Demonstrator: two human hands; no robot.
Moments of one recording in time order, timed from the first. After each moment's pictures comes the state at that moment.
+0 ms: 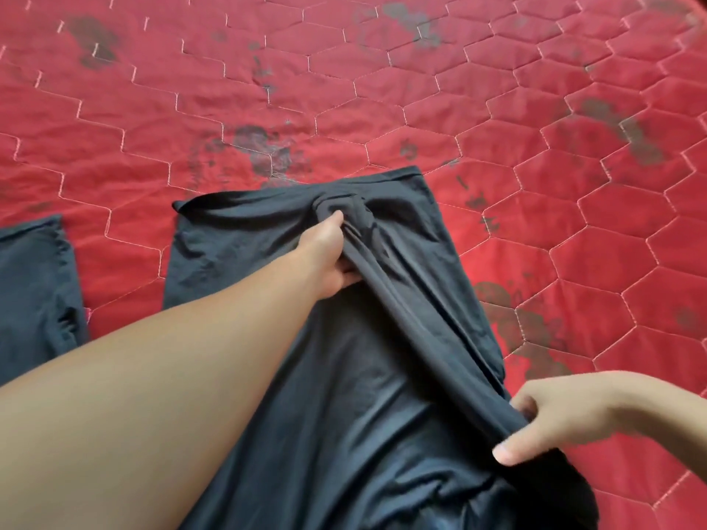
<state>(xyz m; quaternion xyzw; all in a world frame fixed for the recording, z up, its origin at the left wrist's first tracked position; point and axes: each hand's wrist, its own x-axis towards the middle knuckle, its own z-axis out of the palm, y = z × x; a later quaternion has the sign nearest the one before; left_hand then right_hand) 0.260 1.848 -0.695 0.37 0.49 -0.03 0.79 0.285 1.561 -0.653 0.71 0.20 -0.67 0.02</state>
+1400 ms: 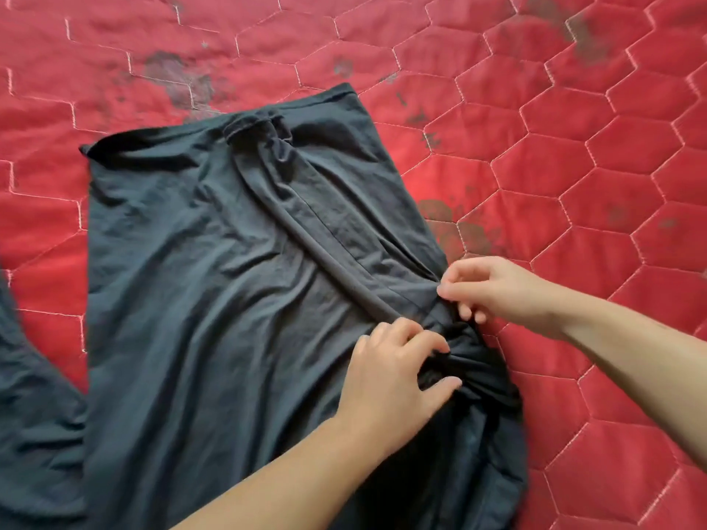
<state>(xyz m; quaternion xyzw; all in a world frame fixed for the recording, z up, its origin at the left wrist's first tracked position) 0.109 1.654 -0.705 0.91 0.07 -0.03 0.41 0.276 1.534 -0.678 0.78 0.11 -0.49 -0.36</state>
